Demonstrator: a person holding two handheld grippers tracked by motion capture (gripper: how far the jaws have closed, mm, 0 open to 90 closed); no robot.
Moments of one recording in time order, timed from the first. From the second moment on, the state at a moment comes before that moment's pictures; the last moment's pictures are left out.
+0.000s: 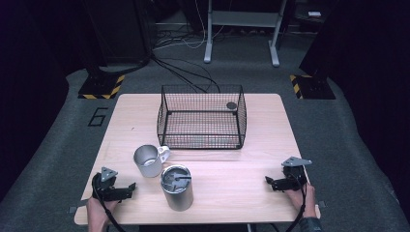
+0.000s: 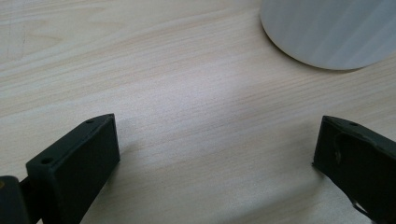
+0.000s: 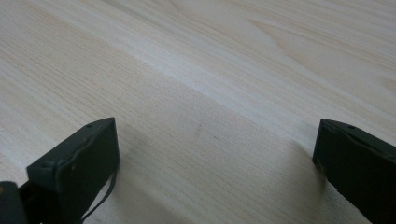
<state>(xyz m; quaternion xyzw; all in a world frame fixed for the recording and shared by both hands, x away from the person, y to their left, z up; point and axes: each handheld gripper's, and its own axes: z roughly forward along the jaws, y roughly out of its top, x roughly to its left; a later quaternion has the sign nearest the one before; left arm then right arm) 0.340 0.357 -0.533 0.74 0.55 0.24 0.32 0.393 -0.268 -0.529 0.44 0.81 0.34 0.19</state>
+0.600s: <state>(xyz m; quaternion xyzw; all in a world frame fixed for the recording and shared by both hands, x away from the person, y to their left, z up) 0.335 0.360 -0.524 0.73 0.54 0.23 0.34 0.393 -0.267 -0.529 0.44 0.81 0.34 0.19</state>
